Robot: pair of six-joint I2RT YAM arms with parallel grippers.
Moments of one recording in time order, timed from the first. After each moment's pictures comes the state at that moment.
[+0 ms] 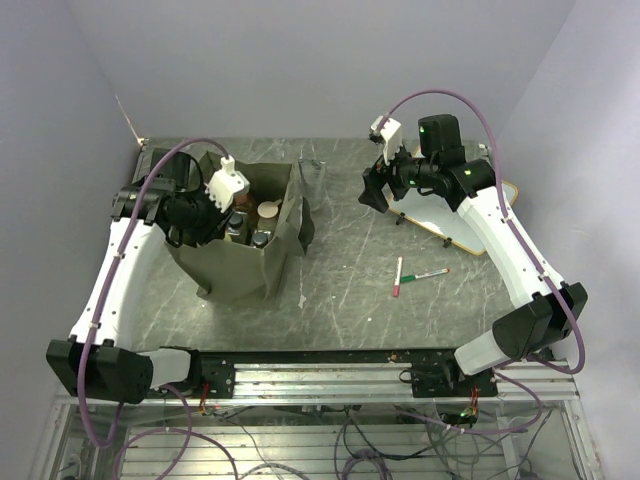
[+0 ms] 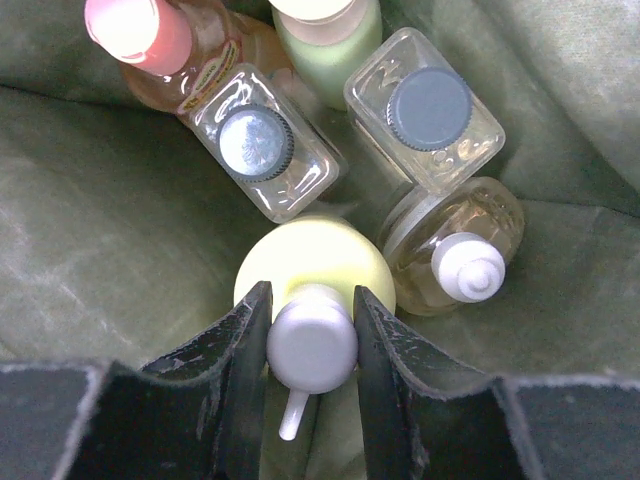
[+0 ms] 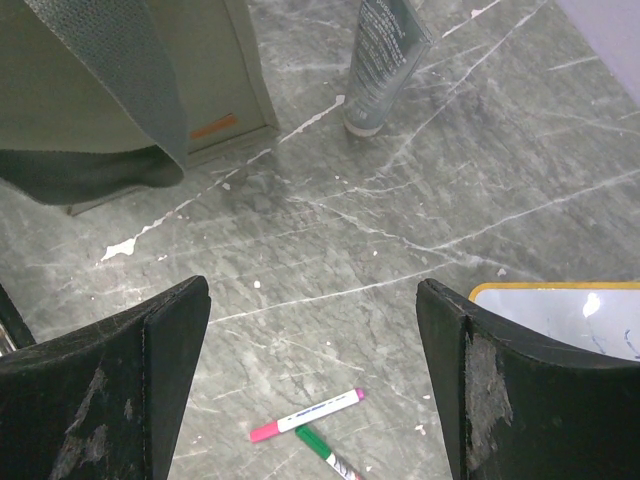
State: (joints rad) left arm -0.13 1.24 1.37 -1.10 0.37 0.68; right arm 0.37 1.50 1.61 -0.75 -0.48 -0.40
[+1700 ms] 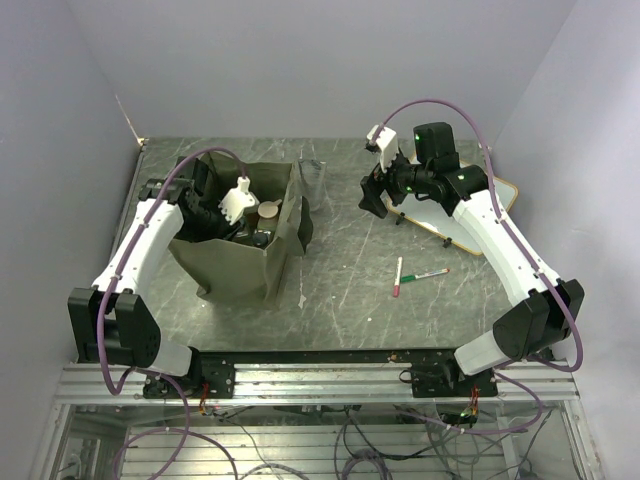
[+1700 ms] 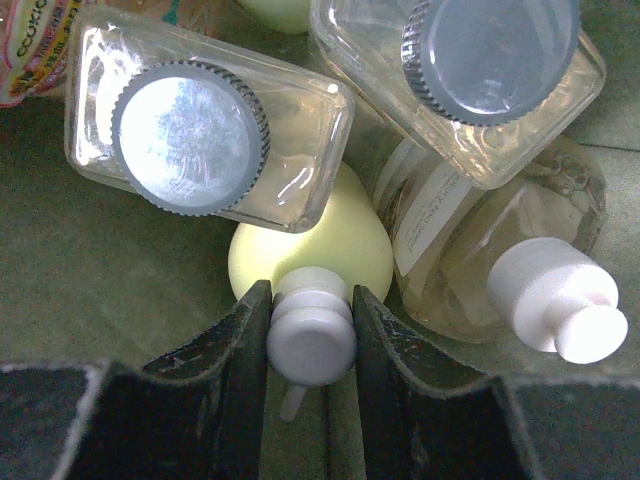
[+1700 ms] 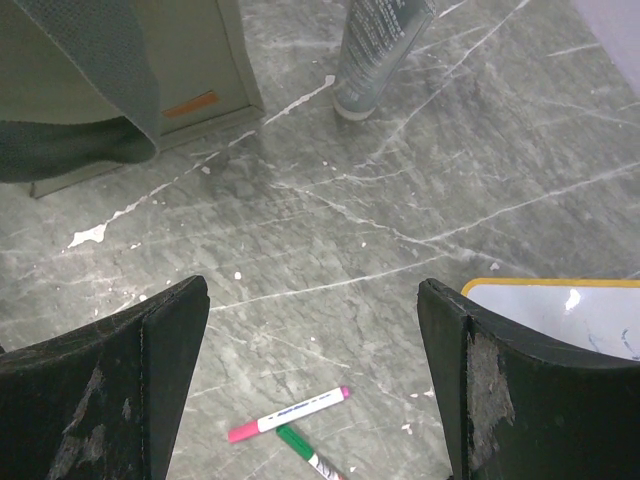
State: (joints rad) left arm -0.13 1.43 1.29 -1.13 0.36 0.80; right arm 0.37 1.50 1.52 -0.69 -0.46 -0.45
